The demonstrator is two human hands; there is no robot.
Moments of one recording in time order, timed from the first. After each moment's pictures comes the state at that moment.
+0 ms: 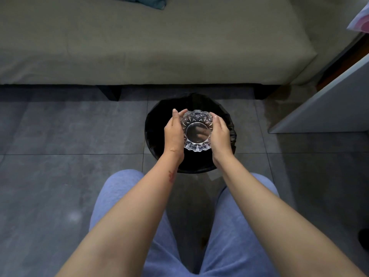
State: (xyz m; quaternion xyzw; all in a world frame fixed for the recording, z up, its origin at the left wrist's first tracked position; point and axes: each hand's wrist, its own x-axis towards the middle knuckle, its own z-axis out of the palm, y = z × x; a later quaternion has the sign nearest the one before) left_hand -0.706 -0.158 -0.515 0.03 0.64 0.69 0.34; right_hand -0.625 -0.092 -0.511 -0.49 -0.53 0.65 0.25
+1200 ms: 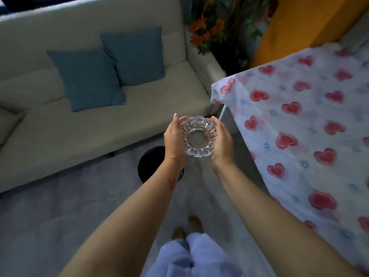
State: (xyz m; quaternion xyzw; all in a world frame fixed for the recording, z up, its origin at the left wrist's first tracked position) left_hand -0.574 -0.109 0.011 0.10 0.62 0.64 0.45; right_hand -0.477 -0.074 0.002 -0.55 -0.39 0.60 0.43
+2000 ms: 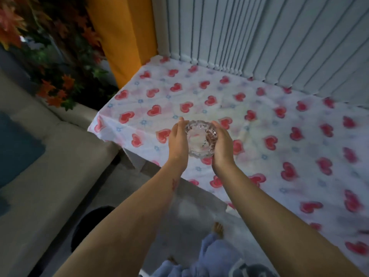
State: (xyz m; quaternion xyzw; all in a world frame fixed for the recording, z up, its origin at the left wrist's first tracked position) left_hand -0.285 -0.091 0.071 0.41 0.52 0.40 0.64; right_hand -0.196 -0.130 0.070 -0.62 -0.12 0.42 0.65
